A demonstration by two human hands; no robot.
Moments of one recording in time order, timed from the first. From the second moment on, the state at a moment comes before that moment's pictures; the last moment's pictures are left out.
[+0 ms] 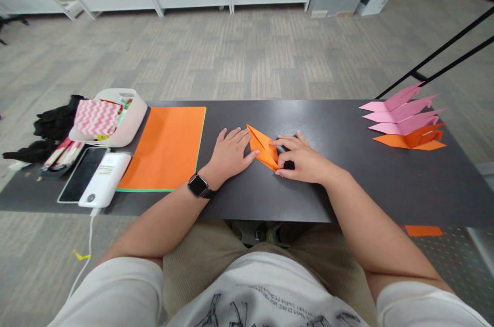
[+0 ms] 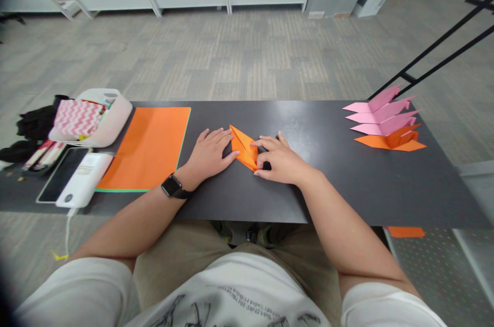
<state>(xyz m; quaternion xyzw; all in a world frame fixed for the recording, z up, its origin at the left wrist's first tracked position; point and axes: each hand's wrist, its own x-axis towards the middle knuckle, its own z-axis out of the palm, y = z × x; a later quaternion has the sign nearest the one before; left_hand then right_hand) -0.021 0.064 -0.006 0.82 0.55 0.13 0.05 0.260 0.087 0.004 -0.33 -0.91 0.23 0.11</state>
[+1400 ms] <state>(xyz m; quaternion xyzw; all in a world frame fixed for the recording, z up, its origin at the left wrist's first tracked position) -0.018 0.053 0.004 0.93 0.30 0.12 0.15 0.247 0.102 -0.014 -0.31 -0.92 0.20 0.14</state>
